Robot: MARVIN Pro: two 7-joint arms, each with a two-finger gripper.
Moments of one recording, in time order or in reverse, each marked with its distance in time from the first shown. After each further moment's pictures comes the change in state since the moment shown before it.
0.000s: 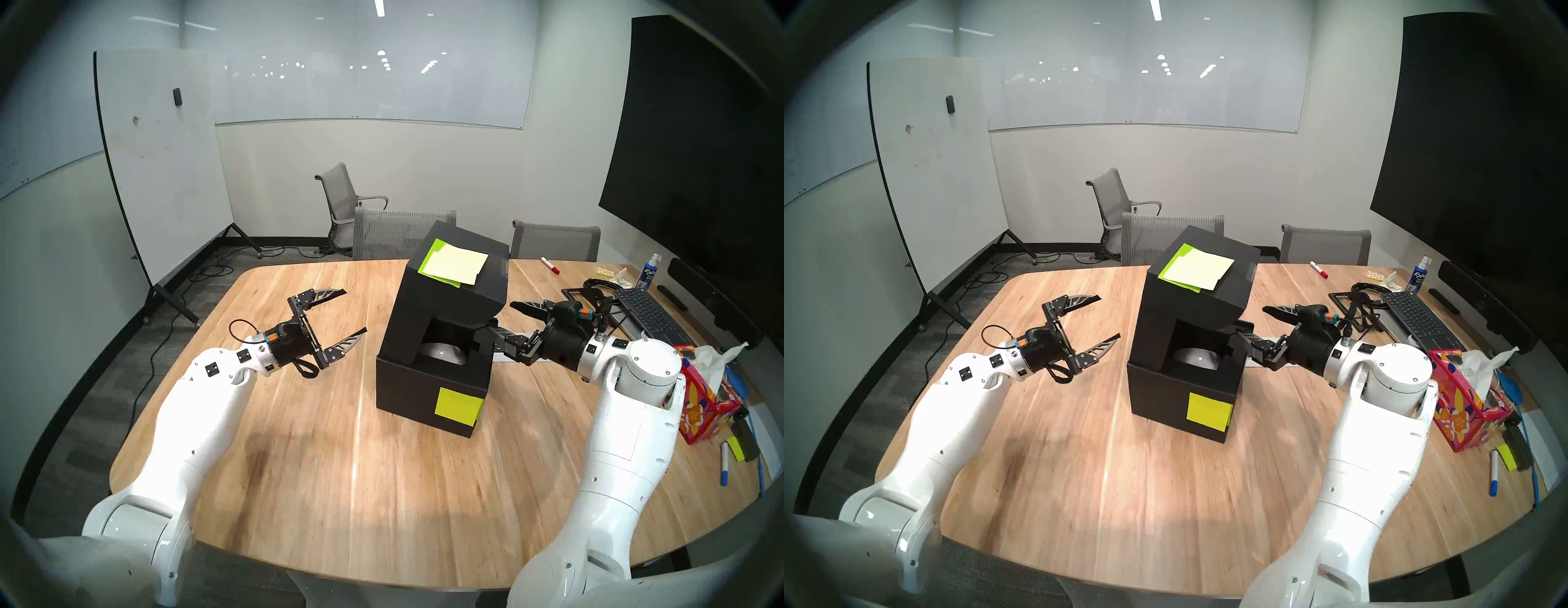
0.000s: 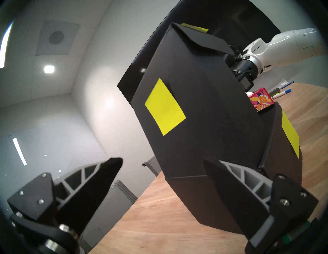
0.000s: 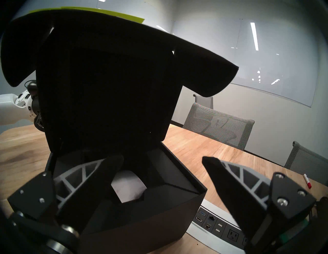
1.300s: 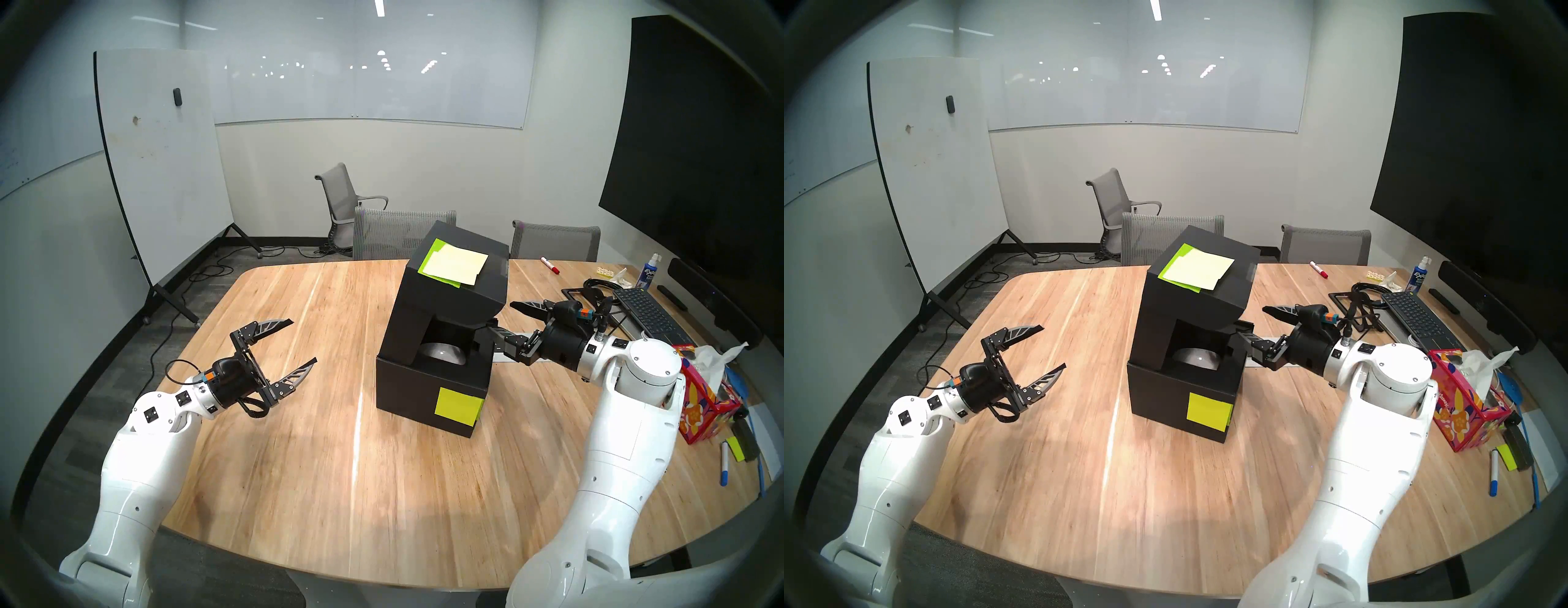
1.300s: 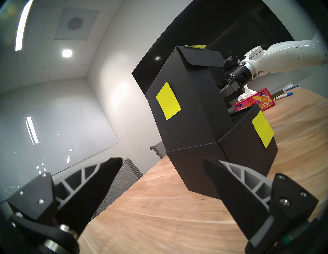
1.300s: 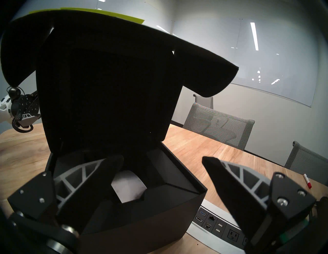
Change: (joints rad) left arm 0.290 0.092 -0.166 -0.199 -0.108 0.071 -0.021; right arm 0.003 -0.005 0.004 0.000 -0.005 -0.001 0.004
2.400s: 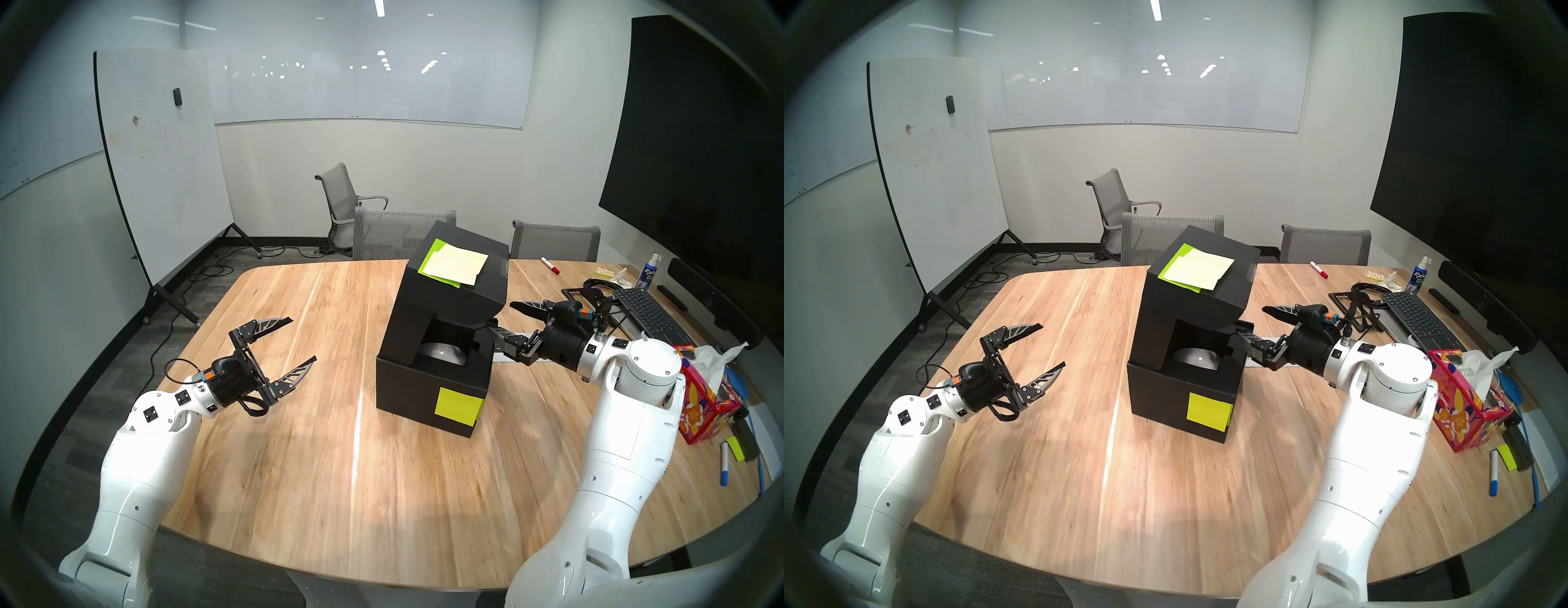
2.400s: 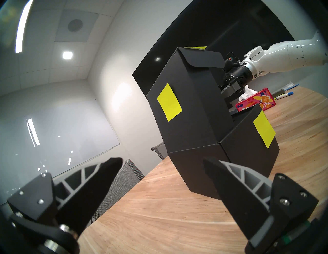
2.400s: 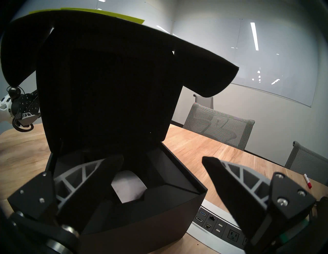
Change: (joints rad) left arm -0.002 0.001 0.000 -0.002 0.000 -0.009 0.004; right arm 0.002 -0.004 0.003 0.000 -0.004 -0.002 0.004
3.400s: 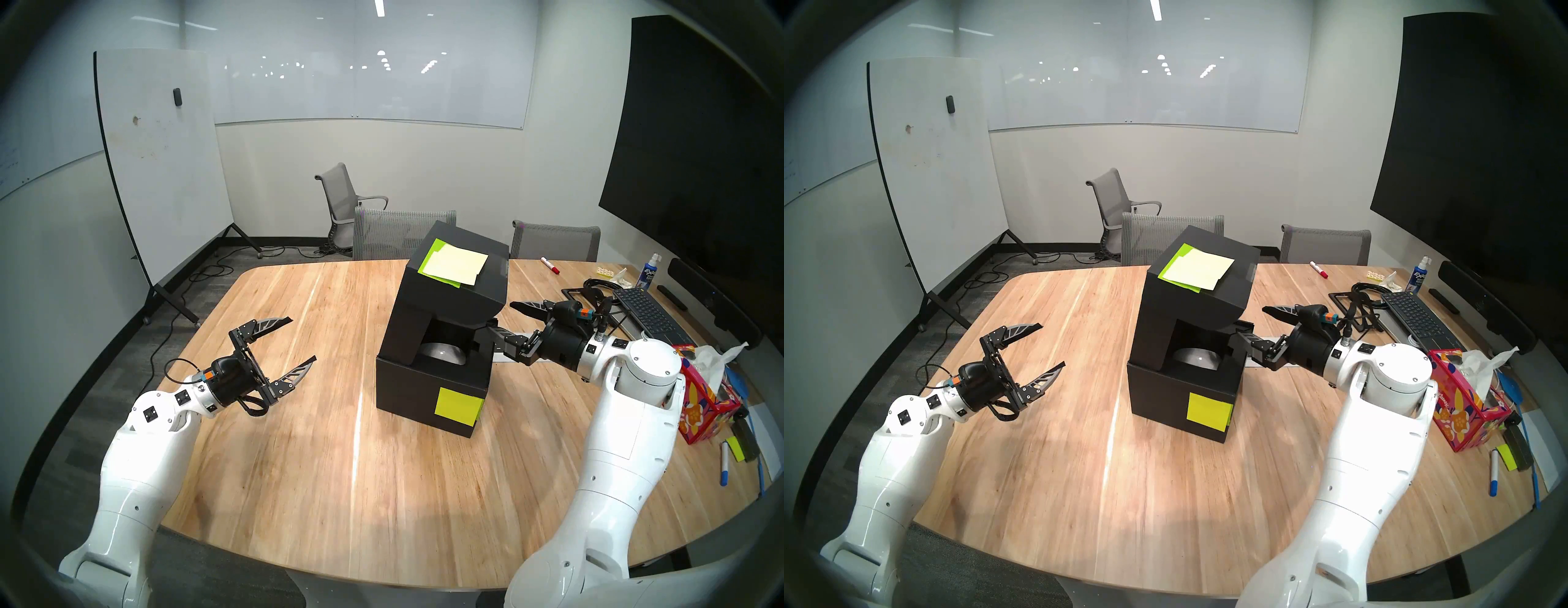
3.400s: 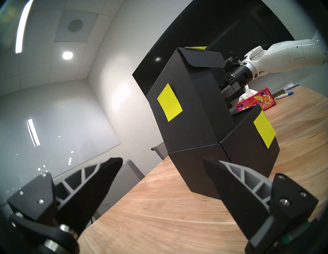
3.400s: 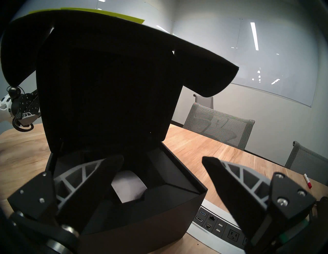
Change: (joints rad) left arm 0.000 0.001 0.000 0.000 0.000 -0.001 0.001; right arm 0.002 -0.003 0.004 0.000 -0.004 -0.002 0.003
